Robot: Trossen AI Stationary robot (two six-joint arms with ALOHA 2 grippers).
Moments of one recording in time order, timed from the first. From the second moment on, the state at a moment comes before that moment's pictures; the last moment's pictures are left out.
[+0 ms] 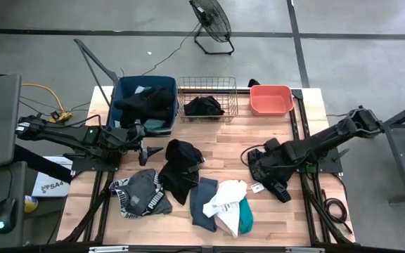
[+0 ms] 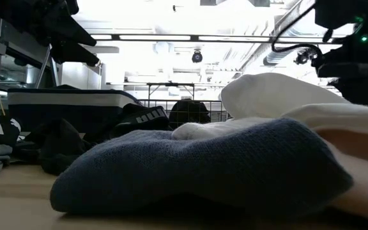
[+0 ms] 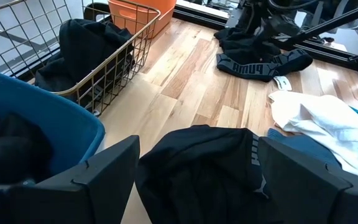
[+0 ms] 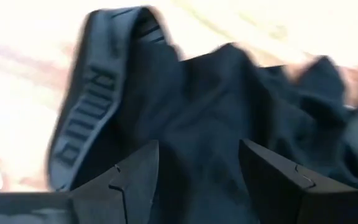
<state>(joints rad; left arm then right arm) -0.16 0.58 0.48 -0.28 -0.39 -0.35 0.33 1.29 0.74 -1.10 0.25 1.51</state>
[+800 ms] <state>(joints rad) -0.16 0.58 0.48 -0.28 -0.38 -0.35 0.48 1.29 0.51 -0.84 0.27 1.84</state>
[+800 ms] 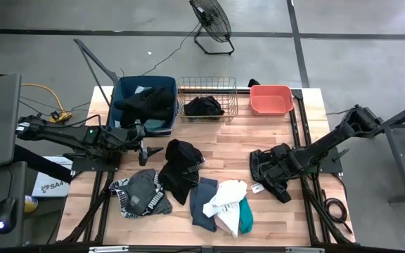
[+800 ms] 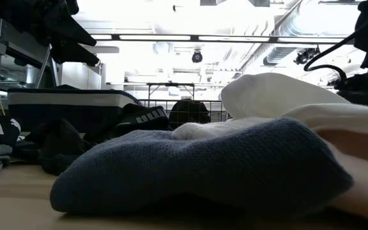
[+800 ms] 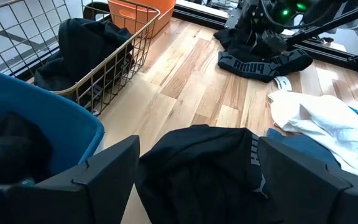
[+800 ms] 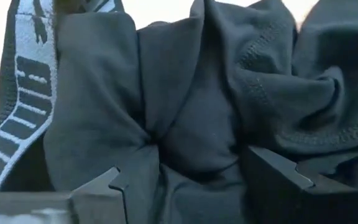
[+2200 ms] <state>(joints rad) -0.16 0.58 0.48 -0.28 -0.39 -0.35 0.45 1.29 0.71 -0.60 0.62 1.26</state>
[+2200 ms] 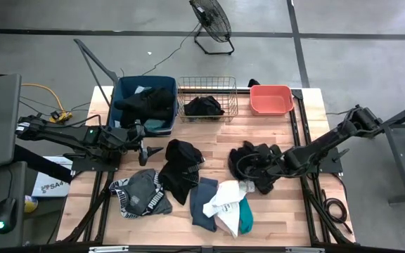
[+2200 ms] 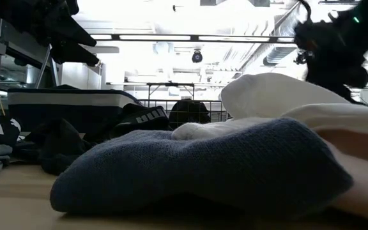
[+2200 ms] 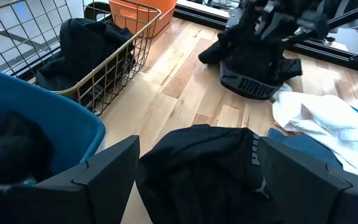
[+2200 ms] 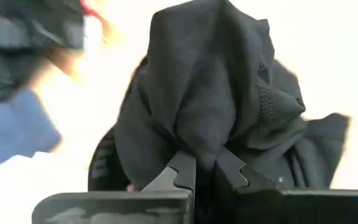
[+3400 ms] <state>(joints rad) -0.16 0.58 0.48 -0.29 -0.38 -0.35 -0.04 1.29 1.10 -0.23 0.40 0.15</state>
